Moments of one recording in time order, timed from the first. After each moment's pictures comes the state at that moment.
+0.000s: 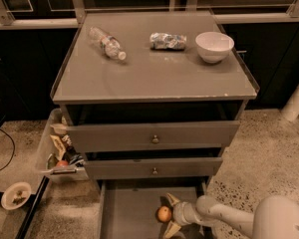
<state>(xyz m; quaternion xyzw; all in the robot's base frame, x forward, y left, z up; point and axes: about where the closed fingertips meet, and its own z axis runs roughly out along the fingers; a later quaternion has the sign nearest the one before) 0.505 -0.099 0.143 -0.61 0.69 0.19 0.33</state>
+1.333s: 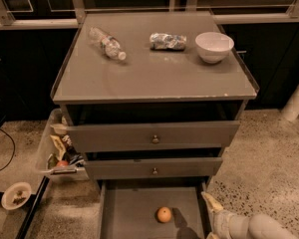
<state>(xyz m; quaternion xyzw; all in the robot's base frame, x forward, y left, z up) 0.418 -0.224 0.332 -0.65 0.66 0.05 0.38</state>
